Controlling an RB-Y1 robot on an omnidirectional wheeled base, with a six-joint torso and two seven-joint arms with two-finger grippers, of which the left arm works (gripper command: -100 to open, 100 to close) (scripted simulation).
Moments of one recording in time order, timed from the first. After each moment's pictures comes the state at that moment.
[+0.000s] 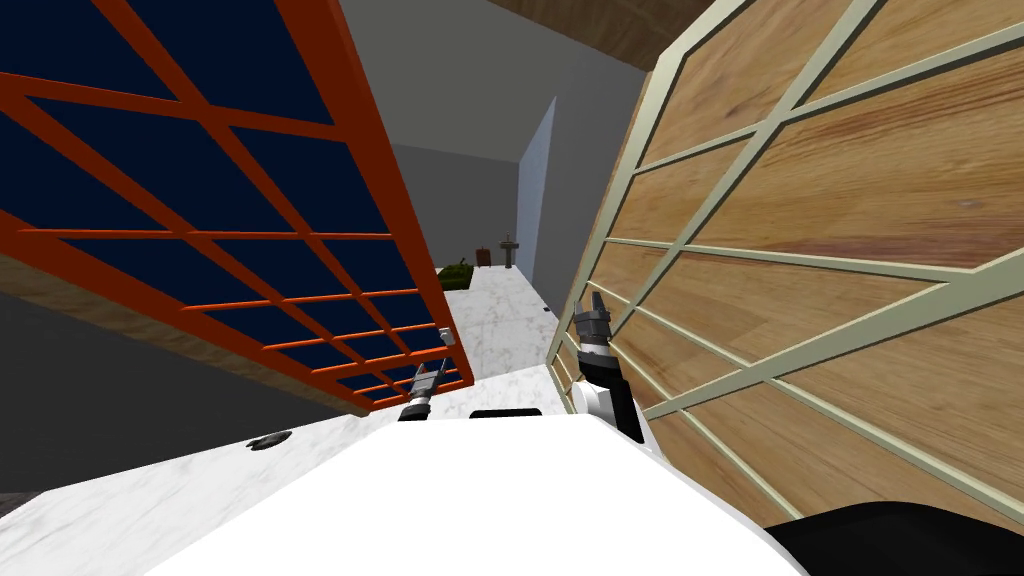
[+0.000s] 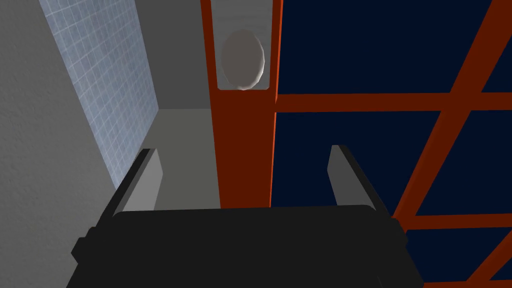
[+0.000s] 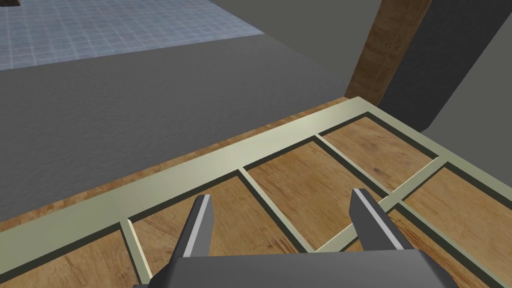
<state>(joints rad) 0.20 0.01 0.38 -0.96 -0.34 -0.83 -1.25</state>
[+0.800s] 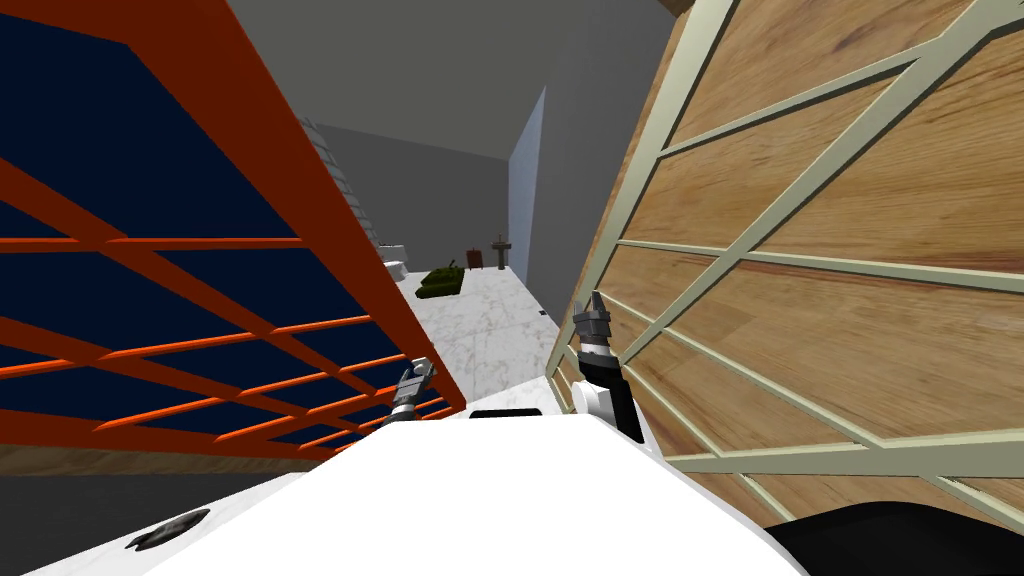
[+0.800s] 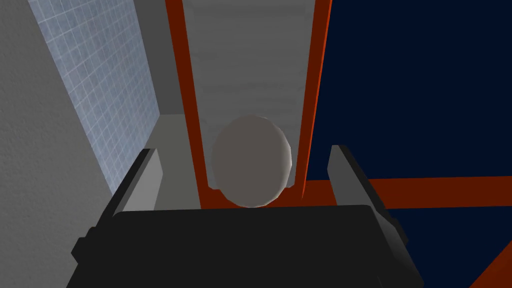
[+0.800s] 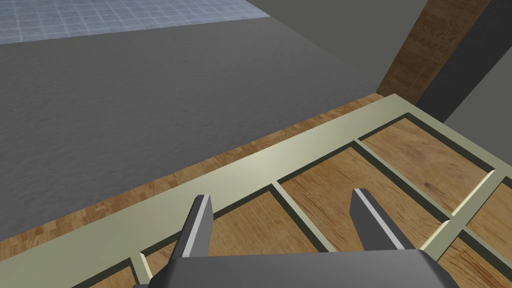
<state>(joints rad) 0.20 0.08 0.43 -0.91 -0.30 -0.86 -1.21</state>
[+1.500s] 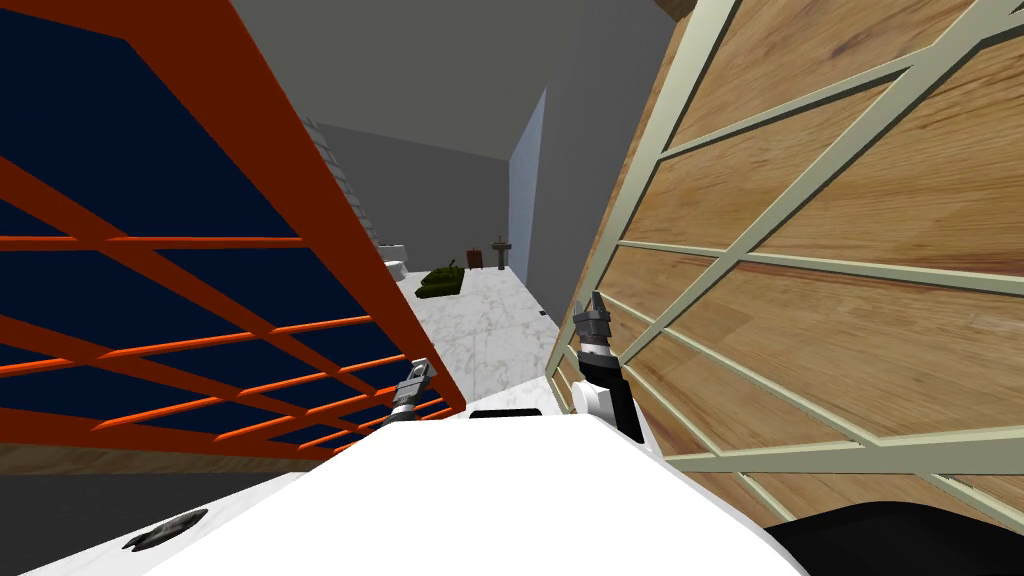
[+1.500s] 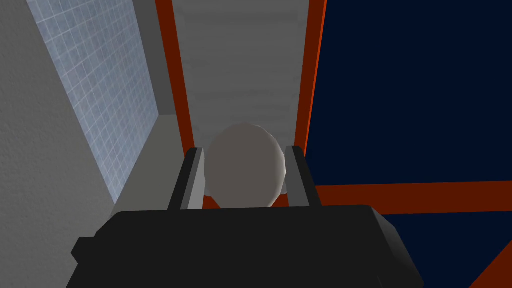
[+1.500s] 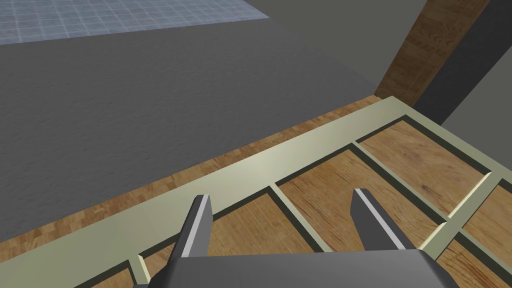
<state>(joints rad) 0.20 0.08 0.43 -0.91 -0.30 -0.86 -1.21</state>
